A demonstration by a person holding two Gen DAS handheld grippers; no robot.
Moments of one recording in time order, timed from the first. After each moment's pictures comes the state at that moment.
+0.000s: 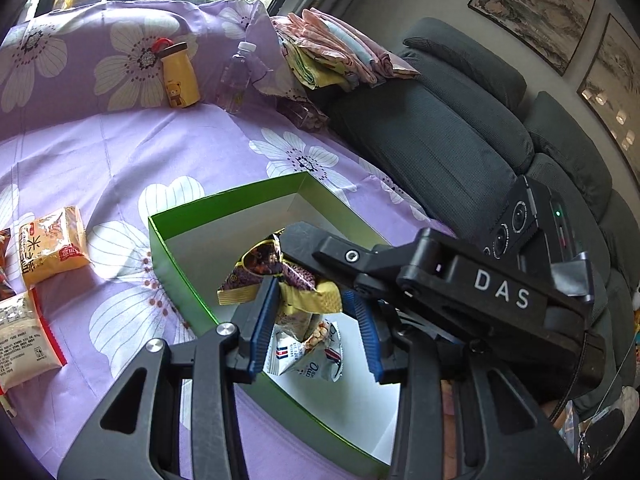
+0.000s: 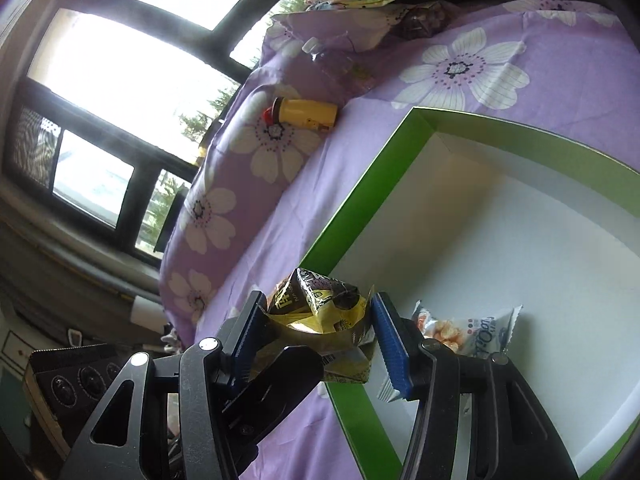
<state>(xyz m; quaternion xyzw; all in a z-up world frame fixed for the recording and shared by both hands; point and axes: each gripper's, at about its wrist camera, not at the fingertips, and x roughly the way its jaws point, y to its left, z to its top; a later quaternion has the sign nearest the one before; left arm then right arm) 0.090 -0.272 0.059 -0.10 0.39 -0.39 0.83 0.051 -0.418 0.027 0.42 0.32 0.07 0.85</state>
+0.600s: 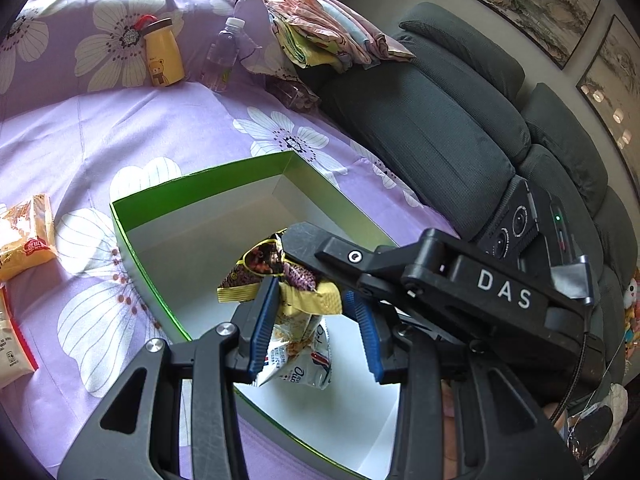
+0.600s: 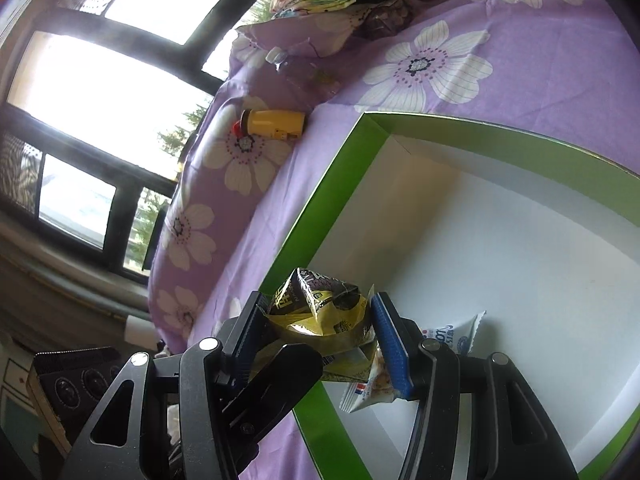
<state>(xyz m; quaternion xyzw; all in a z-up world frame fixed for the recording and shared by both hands) 0.106 -0.295 0.046 -0.10 0.41 -0.41 0.81 0.051 -0.440 0.014 0.44 0.33 0.04 0.83</state>
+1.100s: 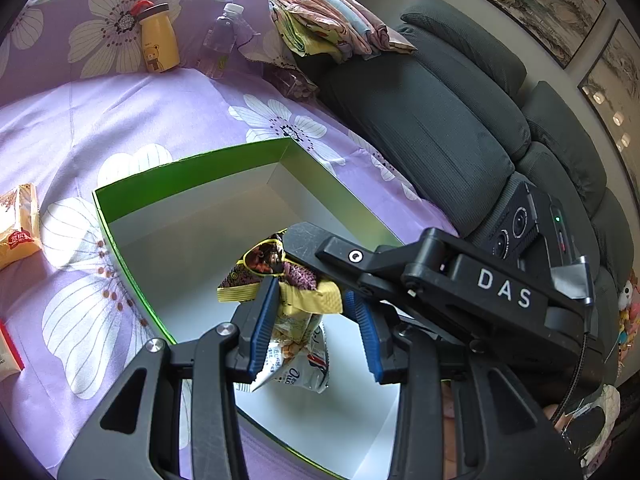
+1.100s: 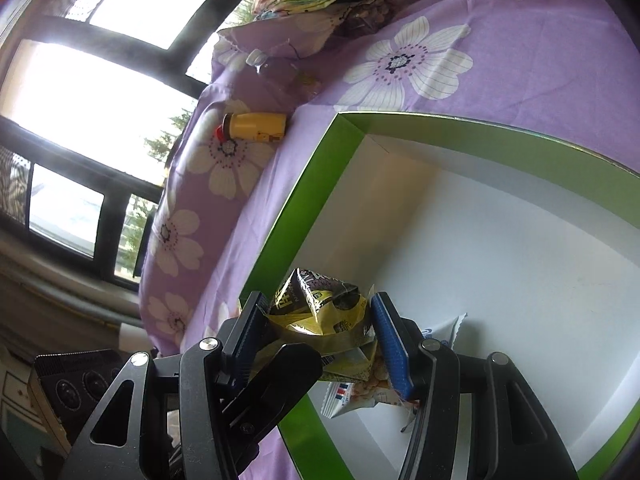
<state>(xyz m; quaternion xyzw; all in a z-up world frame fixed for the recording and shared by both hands) 0.111 -0.303 0.037 -0.11 0.43 -0.42 0.79 0.051 -0.447 0.007 0.45 0.34 0.02 0.83</state>
